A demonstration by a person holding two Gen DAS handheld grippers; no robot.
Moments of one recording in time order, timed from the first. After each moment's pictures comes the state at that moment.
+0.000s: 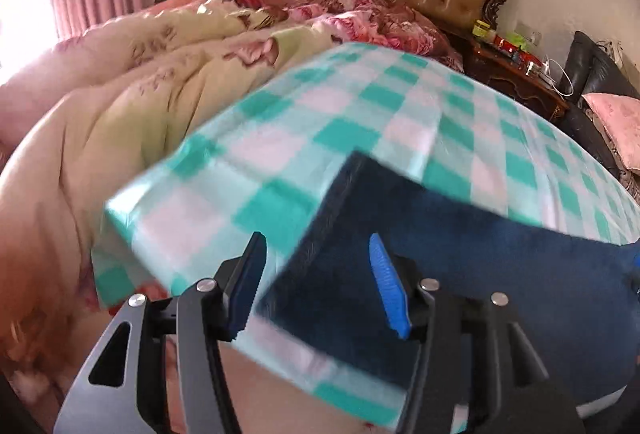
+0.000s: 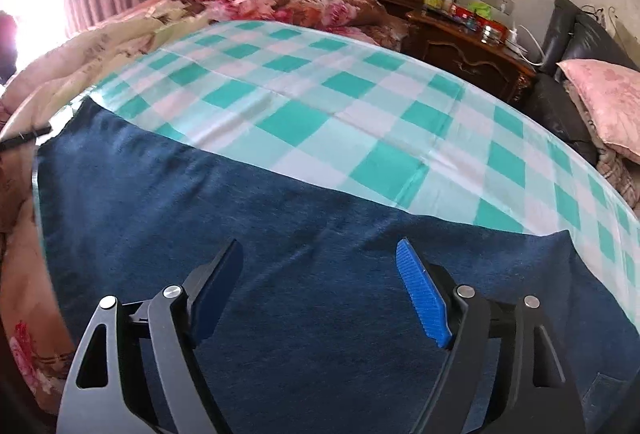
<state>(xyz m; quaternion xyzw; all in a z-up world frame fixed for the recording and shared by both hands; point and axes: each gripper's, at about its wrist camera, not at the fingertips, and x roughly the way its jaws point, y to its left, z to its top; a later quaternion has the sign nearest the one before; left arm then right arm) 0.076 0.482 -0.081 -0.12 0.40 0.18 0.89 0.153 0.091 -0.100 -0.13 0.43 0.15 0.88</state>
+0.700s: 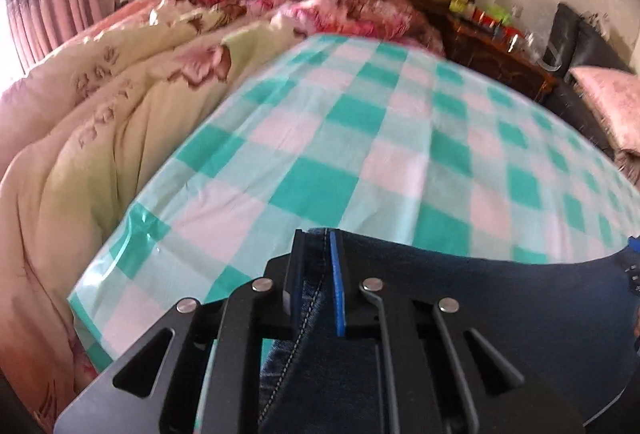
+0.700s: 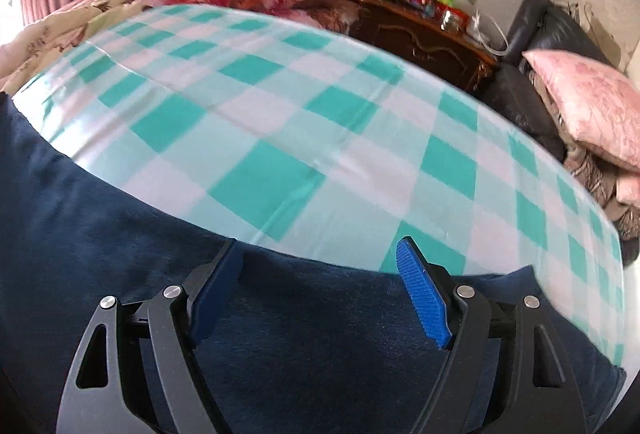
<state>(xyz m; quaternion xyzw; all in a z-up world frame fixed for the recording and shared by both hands) 0.161 0.497 -0.092 -0.09 0.45 0.13 0.88 0.218 0.043 -0.124 -0.15 0.43 0.09 0.89</state>
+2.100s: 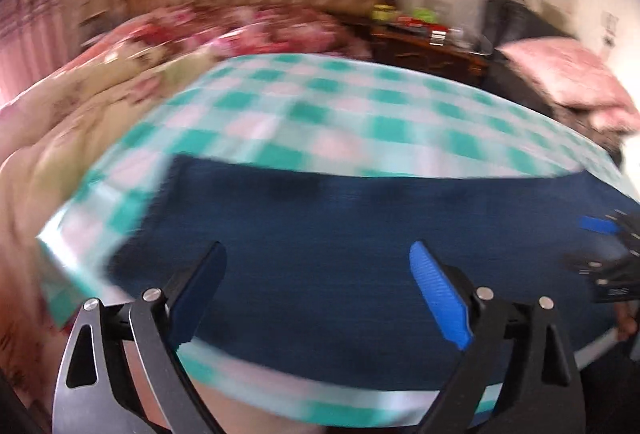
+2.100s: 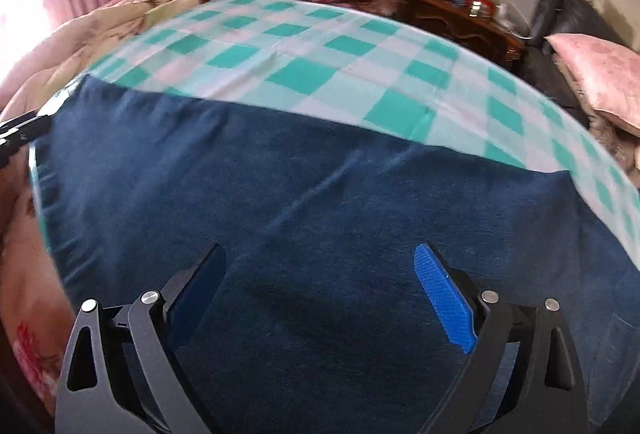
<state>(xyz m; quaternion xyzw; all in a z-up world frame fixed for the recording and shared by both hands) 0.070 0.336 -0.078 -0.05 0.38 0.03 0.92 0.110 0.102 -0.121 -0.10 0.46 0.16 0.87</state>
